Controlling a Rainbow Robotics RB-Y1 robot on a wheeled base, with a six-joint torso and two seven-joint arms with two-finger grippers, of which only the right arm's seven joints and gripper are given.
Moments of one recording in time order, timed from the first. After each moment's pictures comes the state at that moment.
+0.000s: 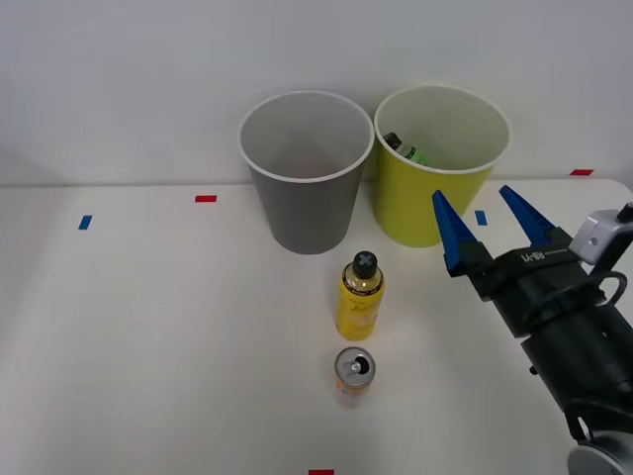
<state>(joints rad) 0.36 -0.49 0.20 -2.24 -0.47 -0.05 1.39</state>
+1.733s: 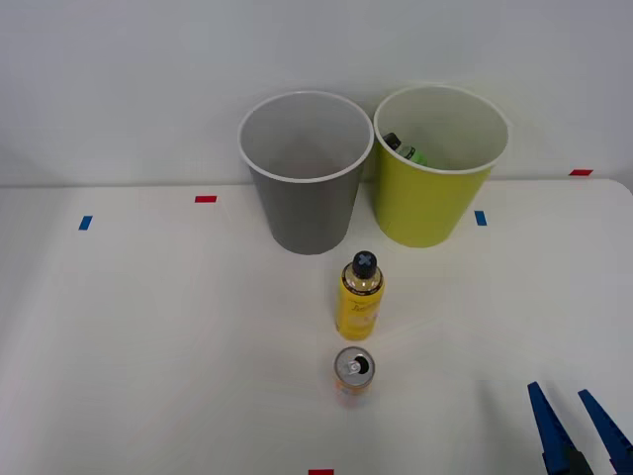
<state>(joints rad) 0.83 -0.43 0.15 -1.82 -0.07 -0.71 0.80</state>
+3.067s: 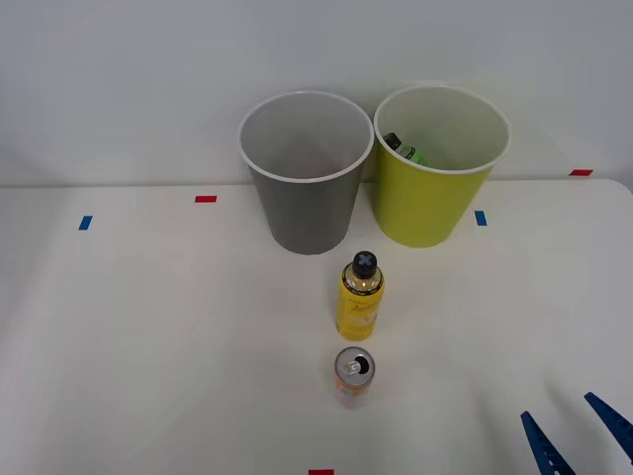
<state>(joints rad) 0.83 -0.39 -0.04 -1.80 0.39 -0.79 0.64</state>
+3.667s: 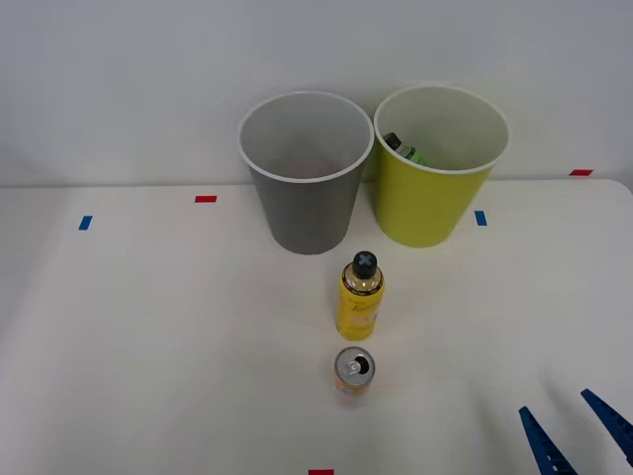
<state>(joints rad) 0.82 -0.39 -0.03 -1.80 0.37 -0.79 0.63</state>
